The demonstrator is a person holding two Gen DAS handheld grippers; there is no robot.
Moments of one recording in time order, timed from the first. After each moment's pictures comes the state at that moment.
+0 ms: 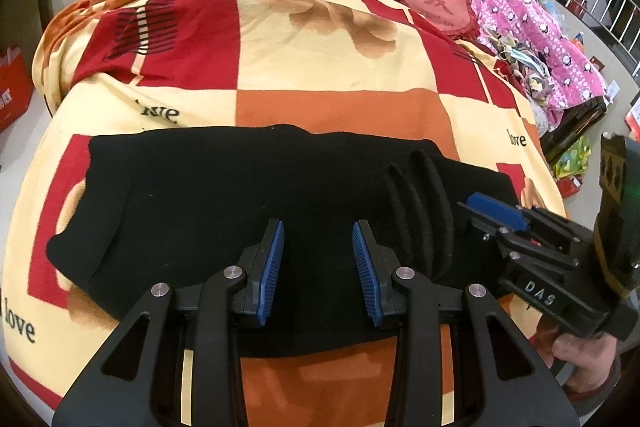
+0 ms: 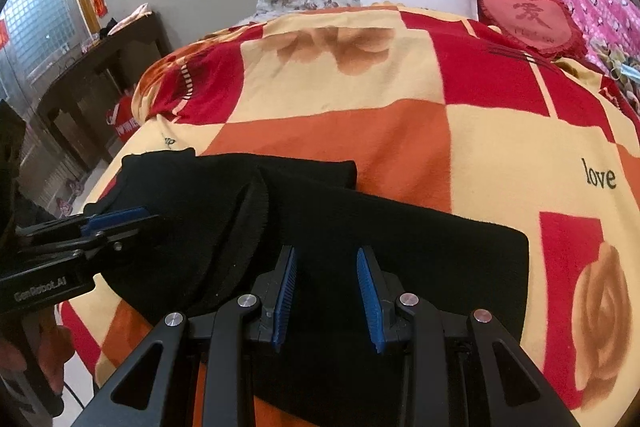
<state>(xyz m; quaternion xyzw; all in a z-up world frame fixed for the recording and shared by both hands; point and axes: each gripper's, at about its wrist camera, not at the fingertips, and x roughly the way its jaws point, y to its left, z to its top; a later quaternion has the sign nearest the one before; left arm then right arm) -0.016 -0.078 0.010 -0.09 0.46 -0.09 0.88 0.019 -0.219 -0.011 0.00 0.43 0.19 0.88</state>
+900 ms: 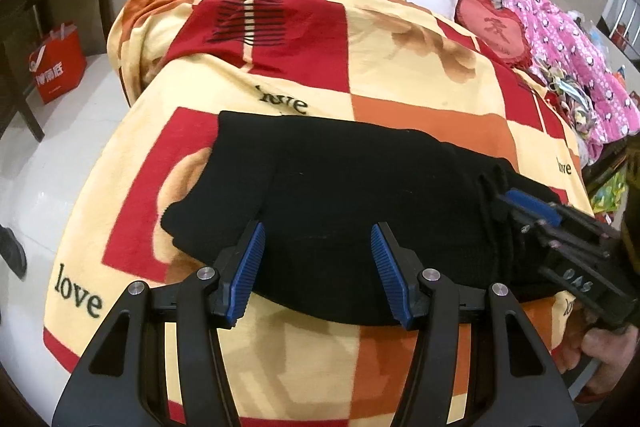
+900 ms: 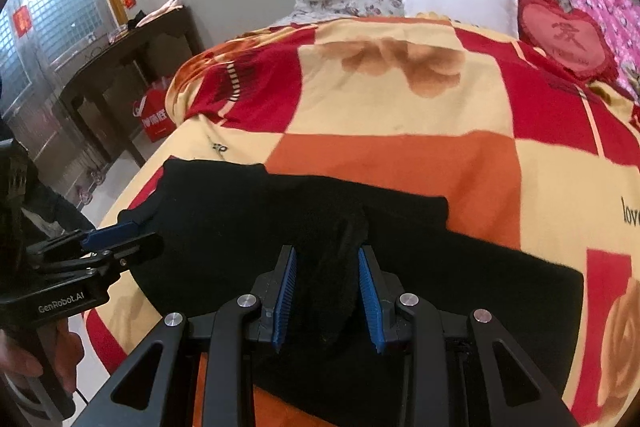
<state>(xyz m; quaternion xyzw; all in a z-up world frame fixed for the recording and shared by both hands) -0.046 -0.008 0.009 -0.11 0.45 0.01 0.89 0.023 -0.160 -0.004 -0.02 0.42 0.23 0.87</state>
